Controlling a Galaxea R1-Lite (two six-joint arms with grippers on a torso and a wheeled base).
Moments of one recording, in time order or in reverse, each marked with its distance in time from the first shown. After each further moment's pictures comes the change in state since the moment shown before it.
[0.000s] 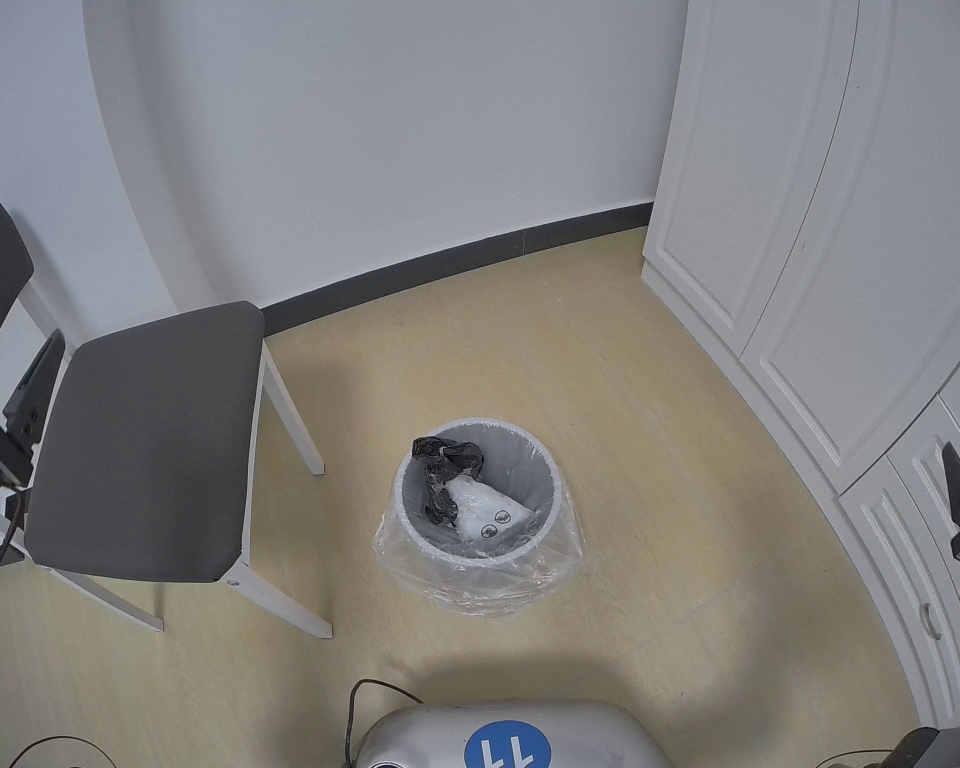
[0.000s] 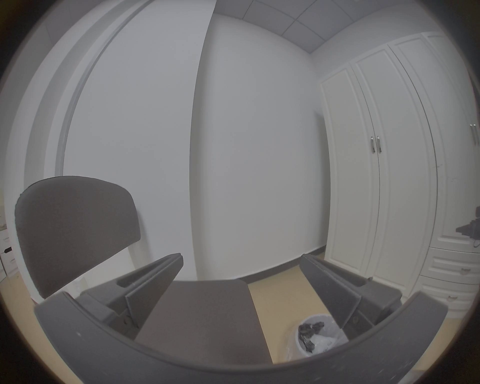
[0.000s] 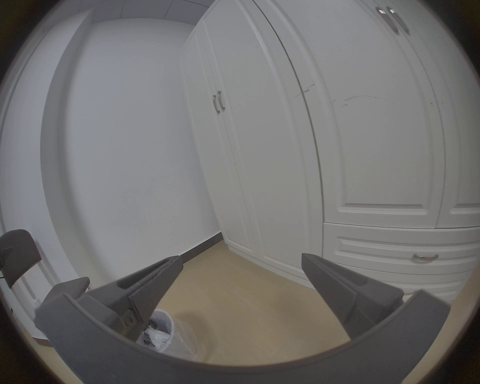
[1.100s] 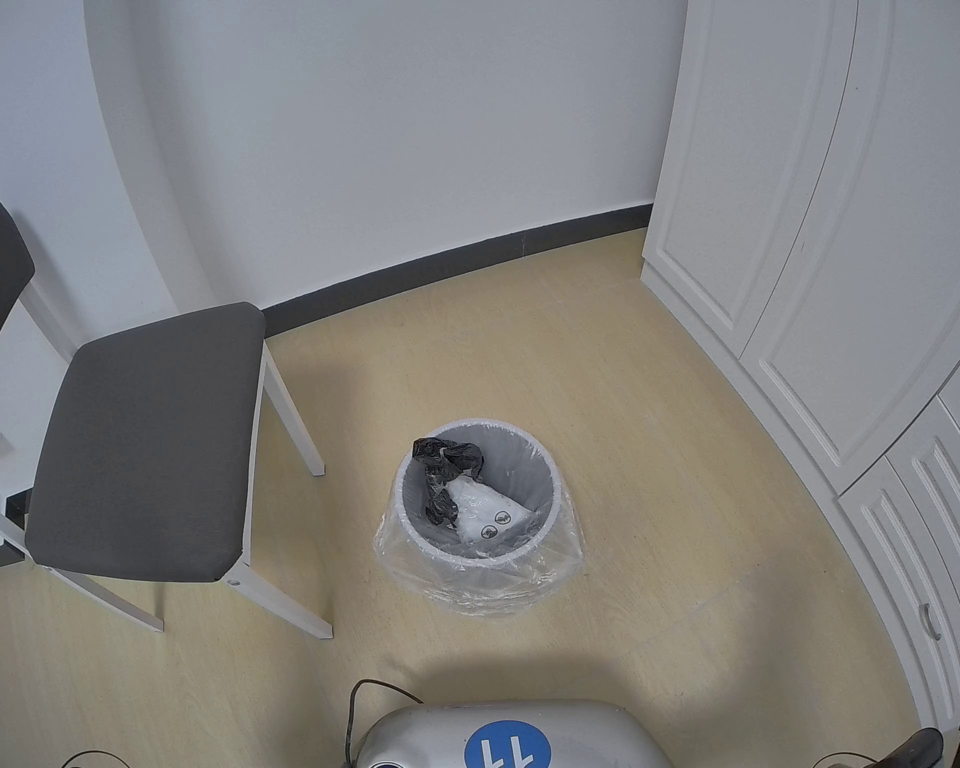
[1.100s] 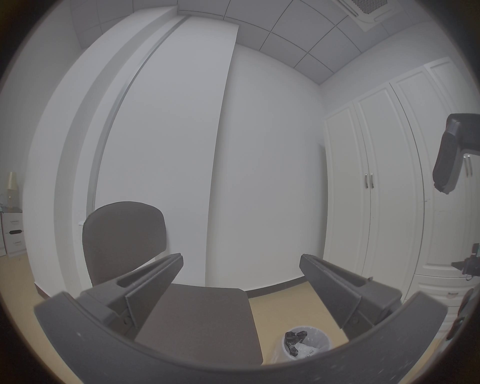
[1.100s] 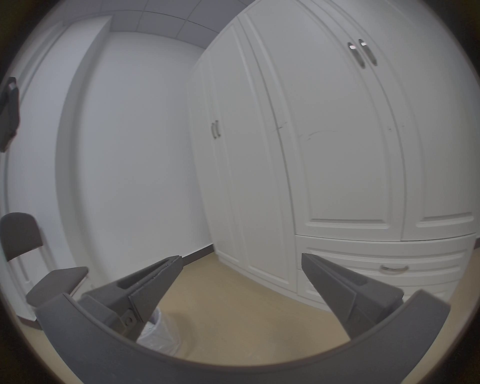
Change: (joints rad) left arm 0.010 -0.681 -0.123 0.682 0.037 -0.080; right arm -0.263 -0.790 0.001 0.698 0.245 -0.052
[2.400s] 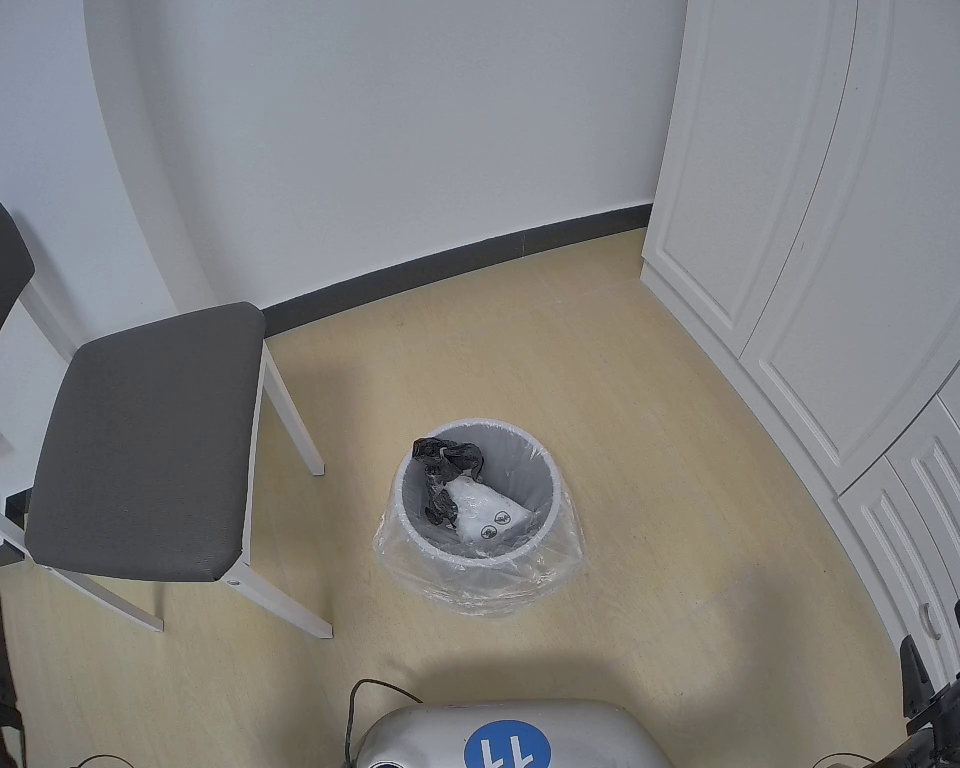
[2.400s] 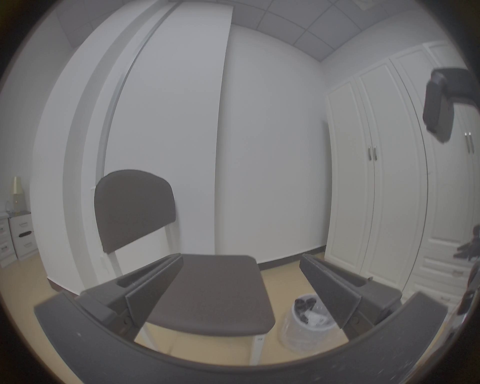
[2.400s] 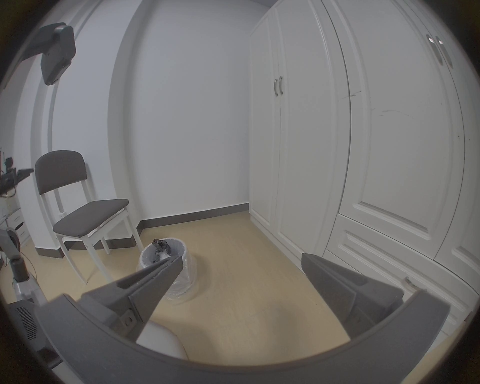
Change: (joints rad) left arm 0.044 -0.156 0.224 0.073 -0.010 0.024; right arm 0.000 -0.010 0.000 0.246 0.303 -0.199
